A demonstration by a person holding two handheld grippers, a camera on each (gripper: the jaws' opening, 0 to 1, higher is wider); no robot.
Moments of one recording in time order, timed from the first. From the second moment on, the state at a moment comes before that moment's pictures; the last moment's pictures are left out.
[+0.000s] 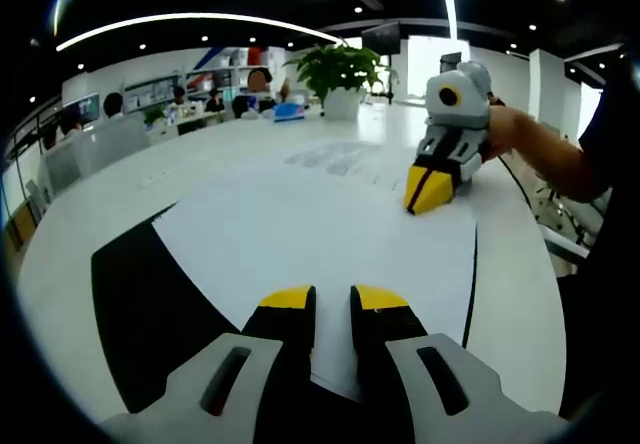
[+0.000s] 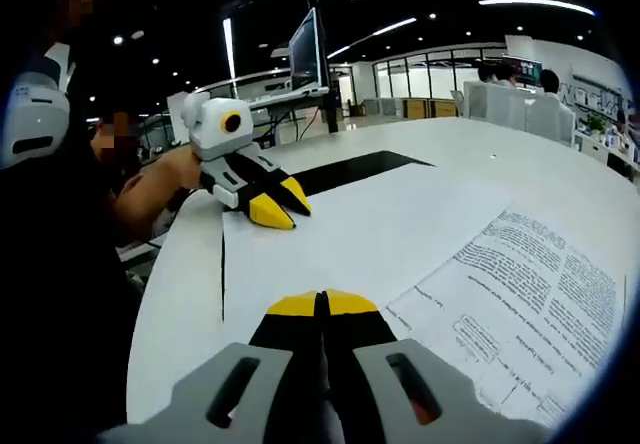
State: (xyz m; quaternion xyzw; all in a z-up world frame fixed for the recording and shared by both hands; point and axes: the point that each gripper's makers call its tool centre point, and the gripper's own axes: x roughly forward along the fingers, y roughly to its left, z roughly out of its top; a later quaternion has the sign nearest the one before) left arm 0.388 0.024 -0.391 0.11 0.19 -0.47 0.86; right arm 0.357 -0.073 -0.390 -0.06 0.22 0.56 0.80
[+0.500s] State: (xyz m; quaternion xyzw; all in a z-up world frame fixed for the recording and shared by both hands) left arm 0.386 0.021 -0.391 0.12 0.20 -0.47 0.85; right arm 0.332 -0.081 -0.387 -0.06 0.20 0.50 0.84
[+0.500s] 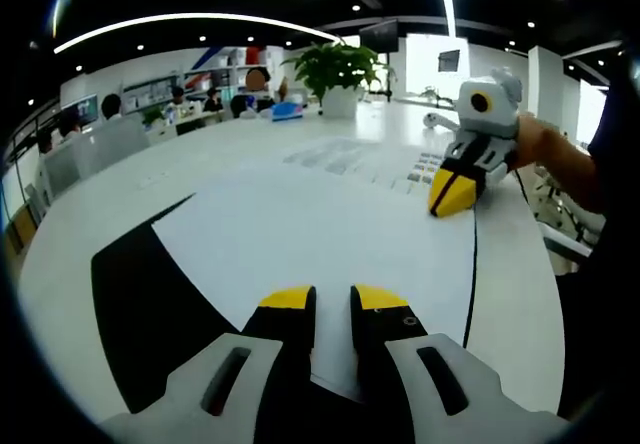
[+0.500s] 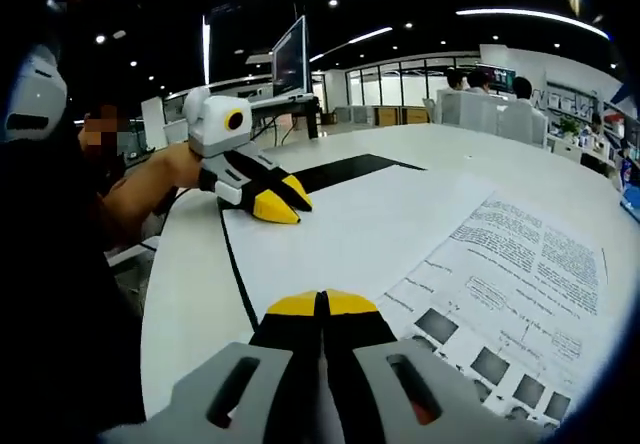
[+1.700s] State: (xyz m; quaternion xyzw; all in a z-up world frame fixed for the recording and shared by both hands) left arm 0.368 0.016 -0.389 0.17 0.21 -0.43 0.86; right arm 0.320 -0.086 -0.386 -0.08 0.20 0.42 0.88
